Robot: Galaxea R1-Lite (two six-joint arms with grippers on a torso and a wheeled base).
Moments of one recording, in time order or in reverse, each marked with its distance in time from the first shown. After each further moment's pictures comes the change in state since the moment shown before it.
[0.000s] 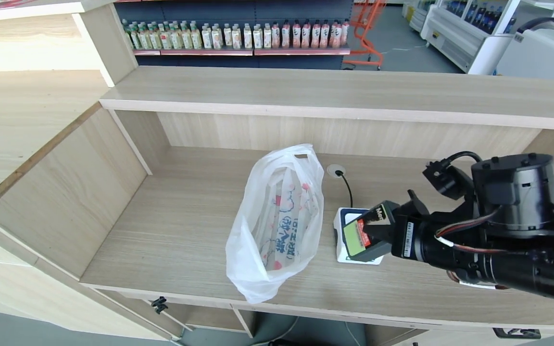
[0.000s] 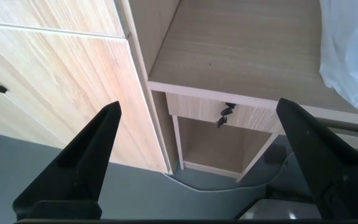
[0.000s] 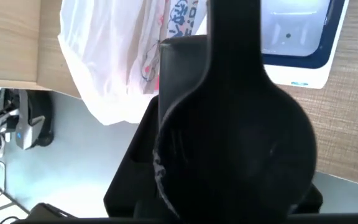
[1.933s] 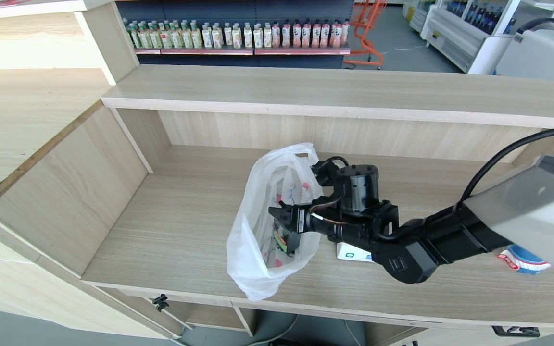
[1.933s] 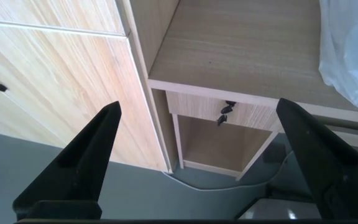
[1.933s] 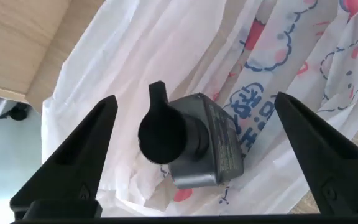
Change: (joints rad) left arm 0.000 0.000 0.000 0.000 0.000 0.000; right arm 0.037 0.600 -0.383 -0.419 0.106 -0.243
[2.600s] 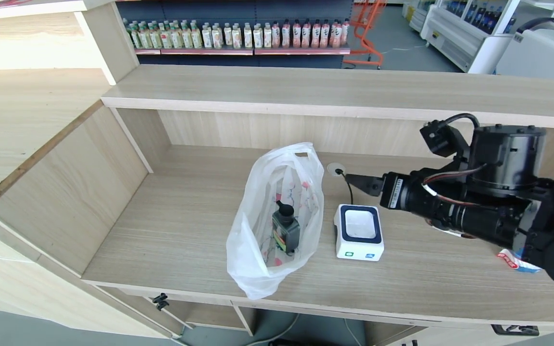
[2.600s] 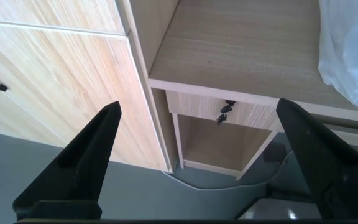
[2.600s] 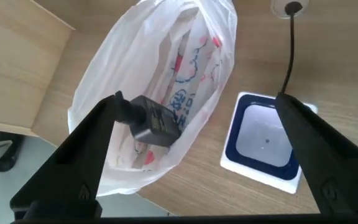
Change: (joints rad) left arm 0.000 0.000 0.000 0.000 0.000 0.000; right arm -0.165 -0.496 0.319 0.106 -0.035 0.033
